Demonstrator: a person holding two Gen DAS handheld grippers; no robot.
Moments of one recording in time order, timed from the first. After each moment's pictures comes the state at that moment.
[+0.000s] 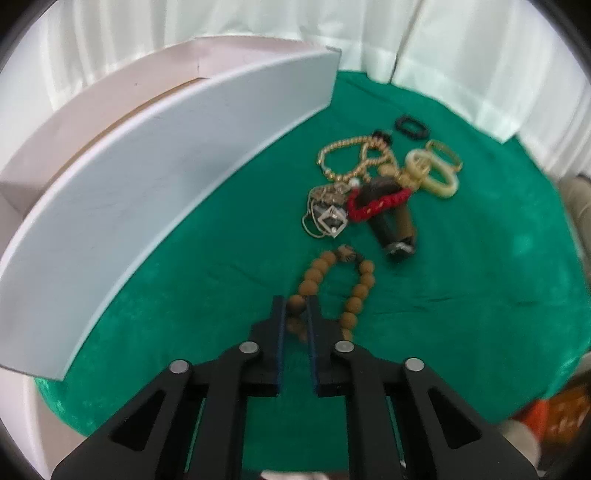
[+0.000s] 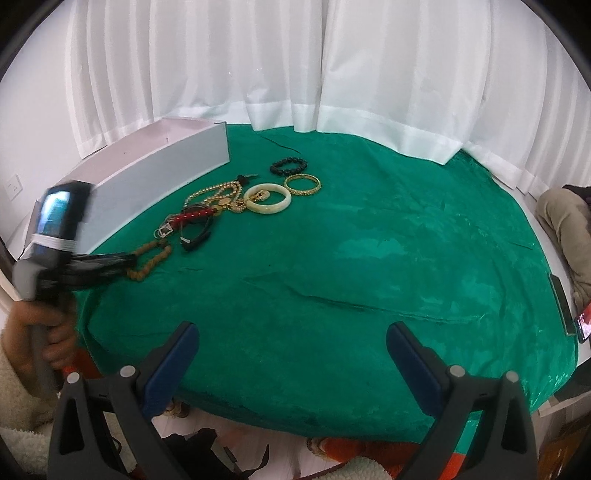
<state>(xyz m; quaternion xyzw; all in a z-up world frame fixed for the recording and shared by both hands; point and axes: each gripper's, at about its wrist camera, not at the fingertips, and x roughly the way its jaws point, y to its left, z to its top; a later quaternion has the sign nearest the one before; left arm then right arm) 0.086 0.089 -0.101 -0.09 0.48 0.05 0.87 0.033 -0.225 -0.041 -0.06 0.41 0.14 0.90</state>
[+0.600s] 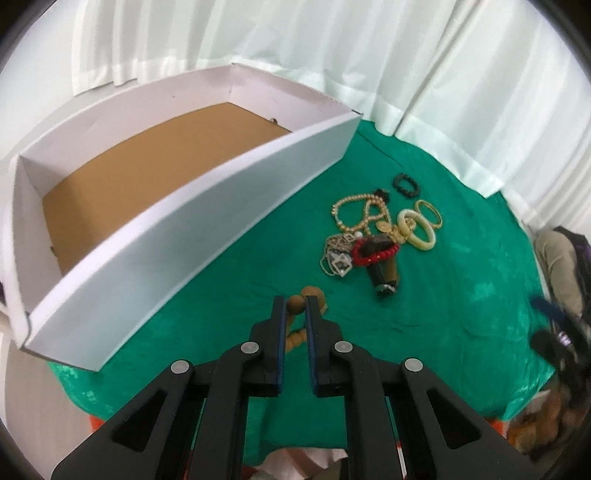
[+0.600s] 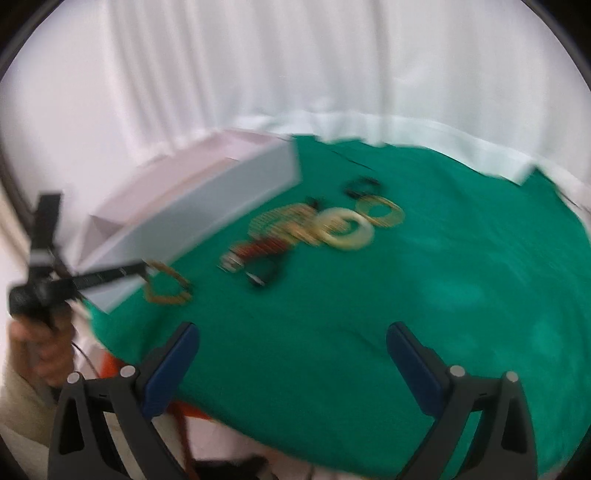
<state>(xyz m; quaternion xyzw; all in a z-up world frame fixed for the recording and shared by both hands) 0.059 0.134 -0.050 -0.16 0.44 0.04 0.88 0.093 -0.166 -0.017 -0.03 0.38 0.32 0.87</state>
